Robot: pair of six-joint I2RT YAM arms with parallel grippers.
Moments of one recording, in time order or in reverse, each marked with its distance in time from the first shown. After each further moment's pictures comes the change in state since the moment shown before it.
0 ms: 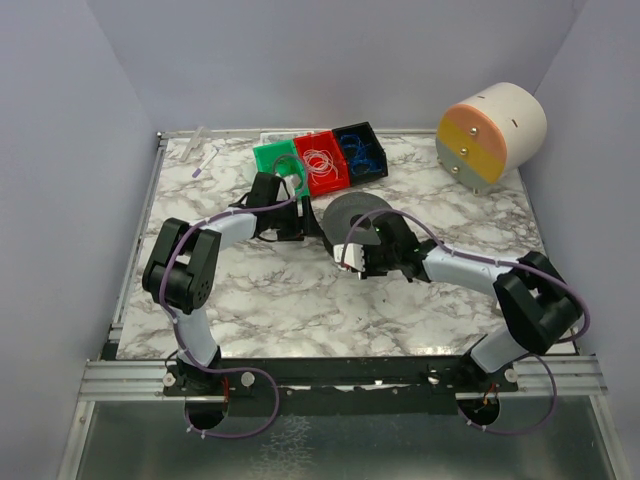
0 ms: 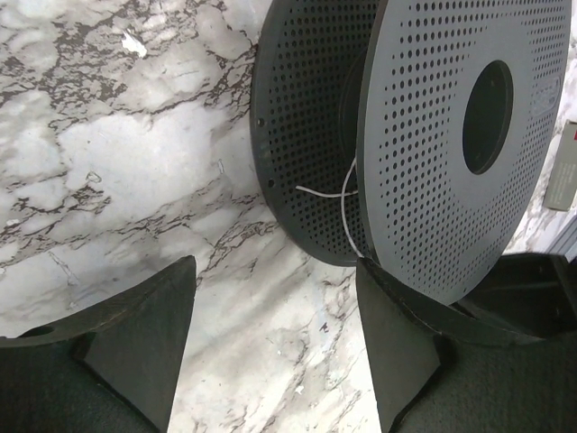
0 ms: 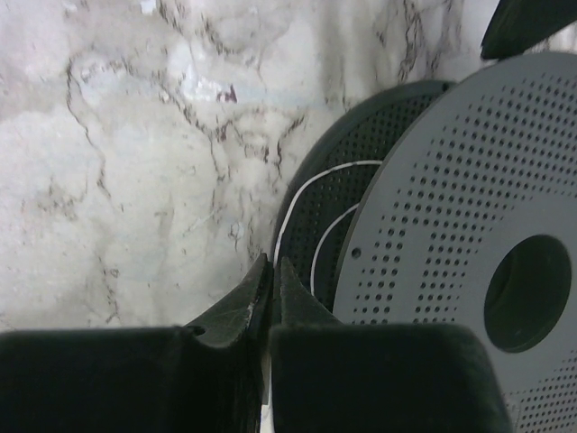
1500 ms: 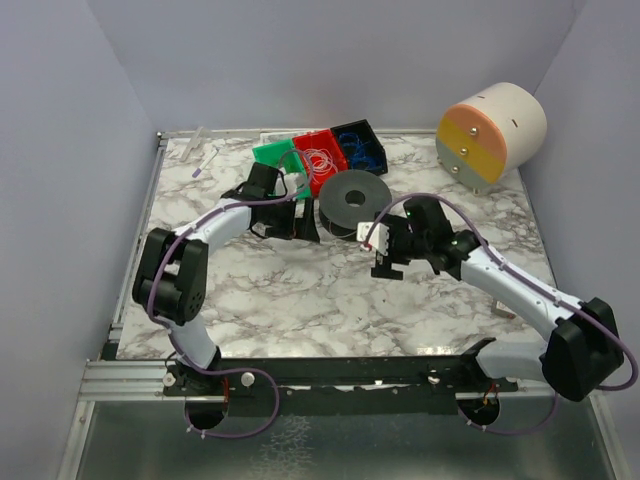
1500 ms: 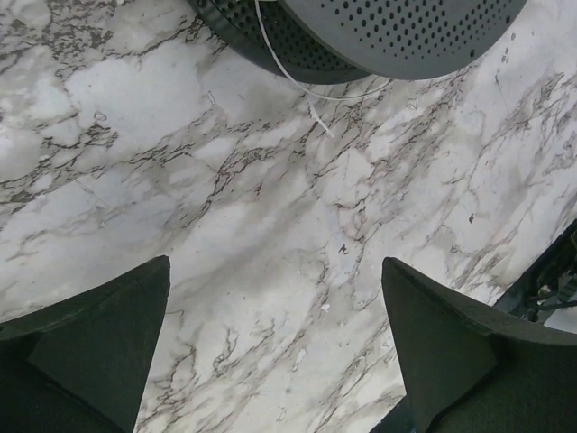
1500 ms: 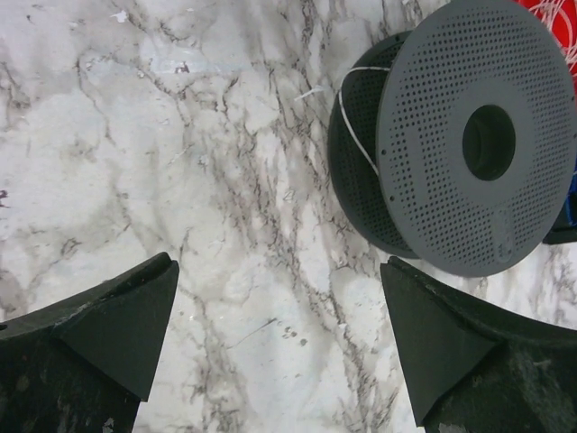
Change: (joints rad) left arm 0.004 -0.072 0.100 -0.325 0.005 0.262; right arm -0.099 -0.282 0.075 -0.283 -0.008 0.047
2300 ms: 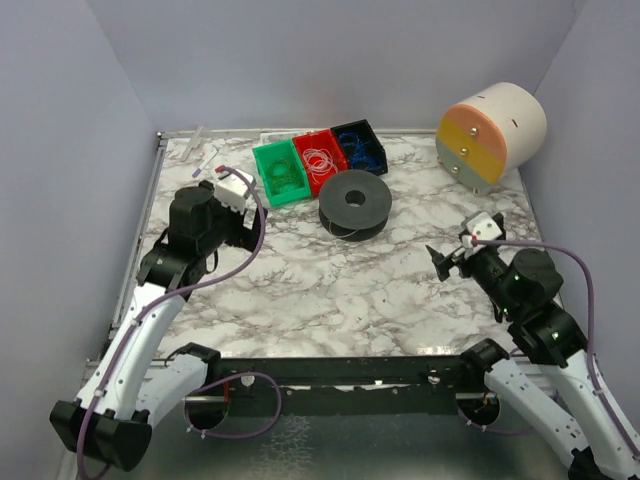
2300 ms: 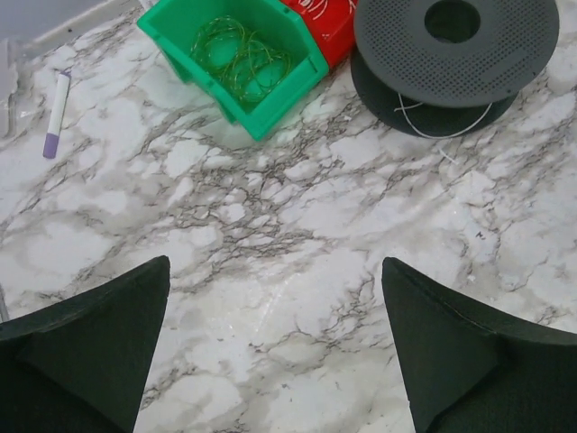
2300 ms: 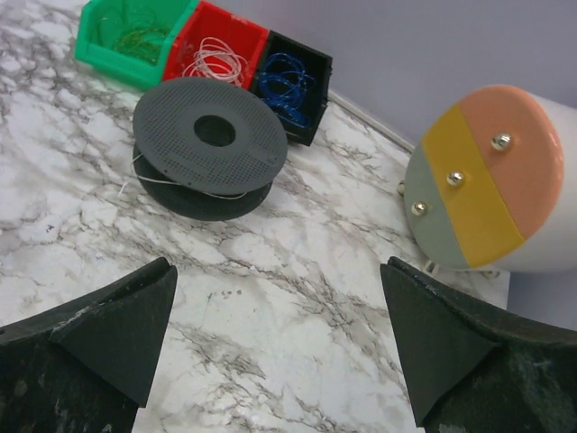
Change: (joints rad) left arm 0.034 -0.818 -0.171 -0.092 -0.419 0.375; right arm -0.068 -0.761 -0.095 -0.040 0.408 0.575
